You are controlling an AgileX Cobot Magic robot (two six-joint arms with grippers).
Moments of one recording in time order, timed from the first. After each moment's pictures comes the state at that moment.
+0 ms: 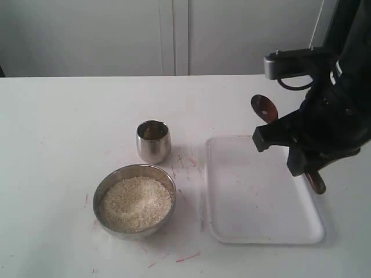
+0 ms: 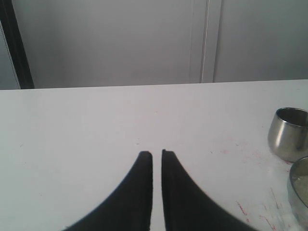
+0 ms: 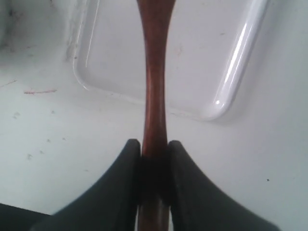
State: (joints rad) left arm 0.05 0.00 0.00 -0.06 -0.08 -0.05; right arm 0.32 1.36 -1.15 0.01 1.22 0.23
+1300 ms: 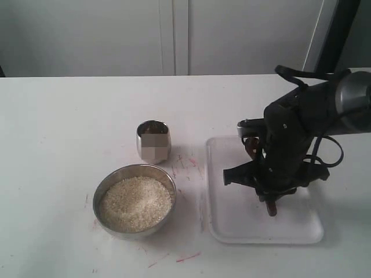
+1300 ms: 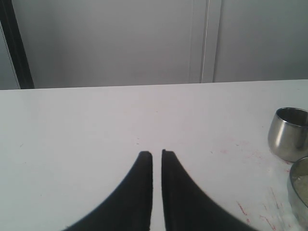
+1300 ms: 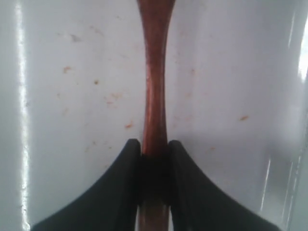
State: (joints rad) left arm 0.05 0.00 0.00 -0.06 -0.08 -0.05; right arm 0.32 1.82 -1.01 -0.20 0.67 0.56
